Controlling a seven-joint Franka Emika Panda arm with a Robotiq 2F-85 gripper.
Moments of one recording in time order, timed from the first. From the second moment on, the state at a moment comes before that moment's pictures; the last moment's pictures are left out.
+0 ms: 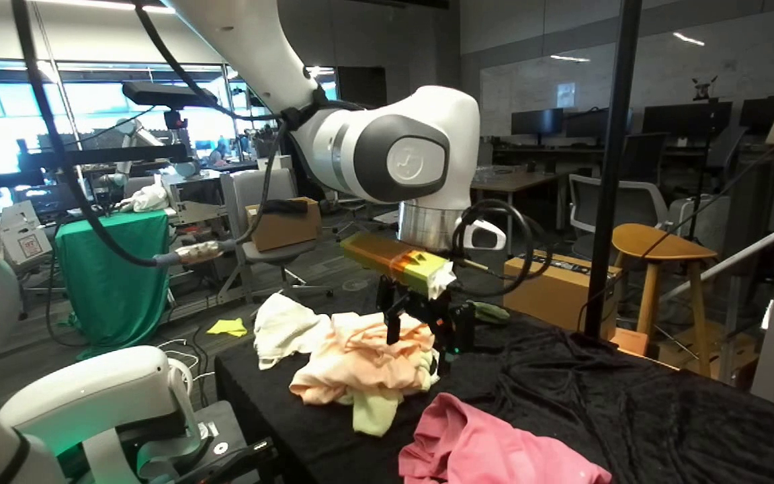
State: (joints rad) arm 0.02 -0.05 0.01 -2.51 0.02 2.30 -0.21
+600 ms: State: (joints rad) arm -0.02 0.07 -0.05 -2.61 -0.28 2.61 0.19
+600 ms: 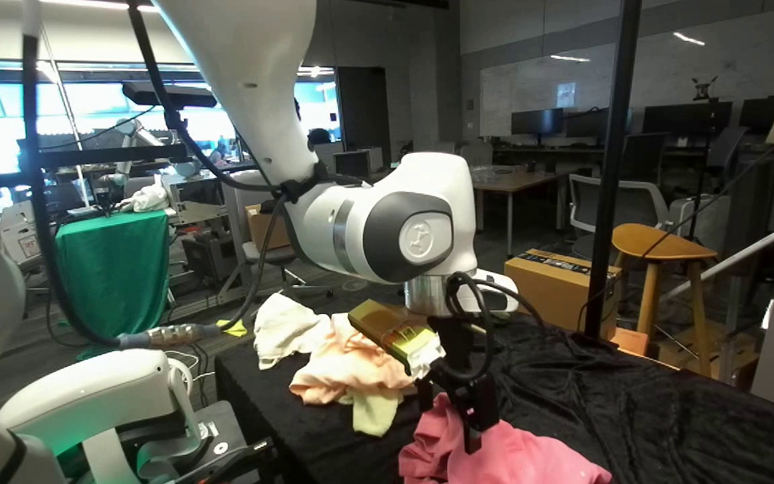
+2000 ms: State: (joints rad) arm 0.04 0.29 -0.21 -2.58 -0.43 2.89 0.59
